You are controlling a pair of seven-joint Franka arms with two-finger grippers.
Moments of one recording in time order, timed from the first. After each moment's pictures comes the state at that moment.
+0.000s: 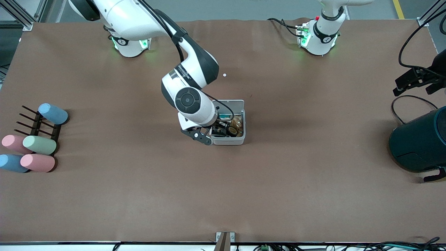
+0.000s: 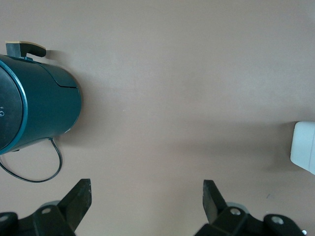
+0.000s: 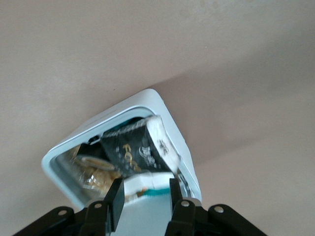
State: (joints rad) left arm -0.05 -0.02 0.04 -1.55 0.00 1.58 -0.05; right arm 0.59 0.66 0.09 -1.27 0.20 1.86 1.09
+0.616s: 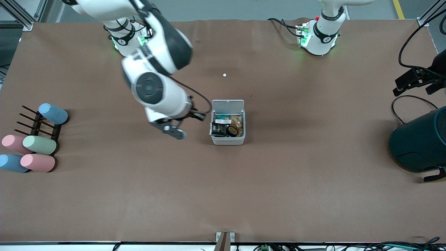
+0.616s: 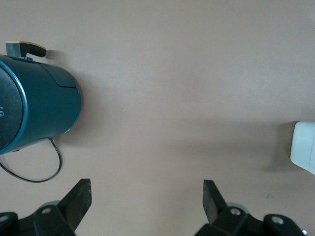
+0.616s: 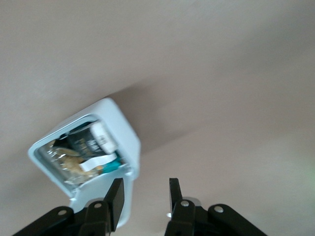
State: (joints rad) left arm -0.05 -0.02 0.04 -1.55 0.00 1.58 -0.05; right arm 0.43 0.48 0.08 -1.27 0.19 1.57 0.96
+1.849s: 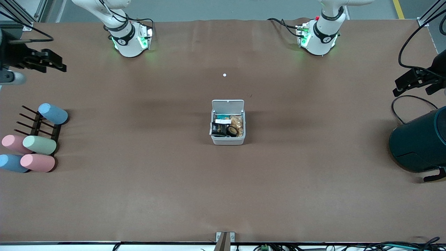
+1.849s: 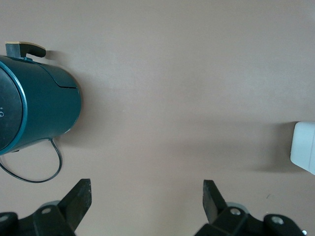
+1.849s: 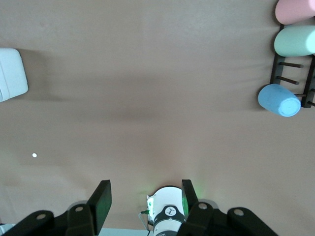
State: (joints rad) left arm -0.05 -0.01 0.04 -1.54 0.00 1.58 -0.05; right arm -0.10 0.00 0.08 -1.45 0.07 1.22 -0.01
